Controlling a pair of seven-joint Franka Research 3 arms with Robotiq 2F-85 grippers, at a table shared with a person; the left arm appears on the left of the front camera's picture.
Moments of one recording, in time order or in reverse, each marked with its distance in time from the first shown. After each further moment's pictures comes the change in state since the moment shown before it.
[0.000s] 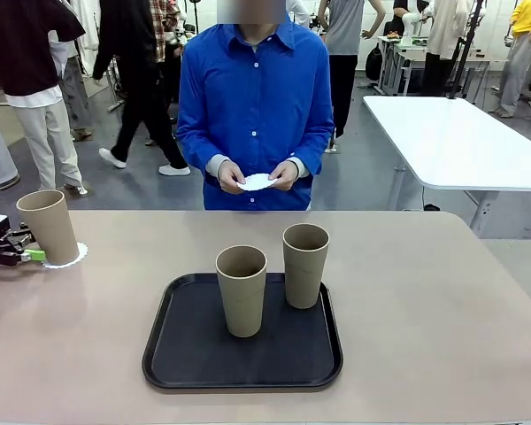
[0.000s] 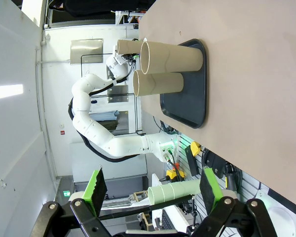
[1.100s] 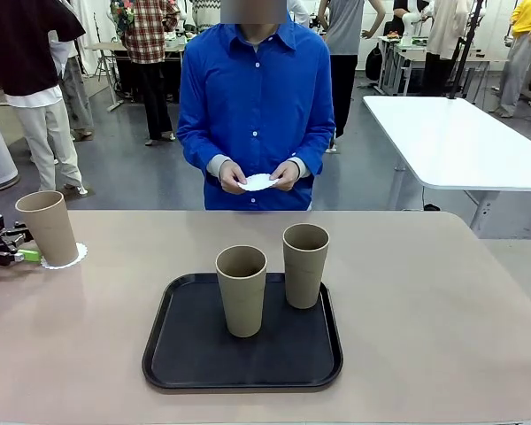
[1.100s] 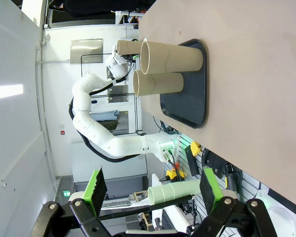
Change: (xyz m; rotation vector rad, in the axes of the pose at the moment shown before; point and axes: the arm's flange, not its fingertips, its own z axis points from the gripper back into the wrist) left arm 0.002 0.003 0.012 -0.004 0.024 -0.011; right arm 0.000 0.000 0.000 0.000 0.000 0.000
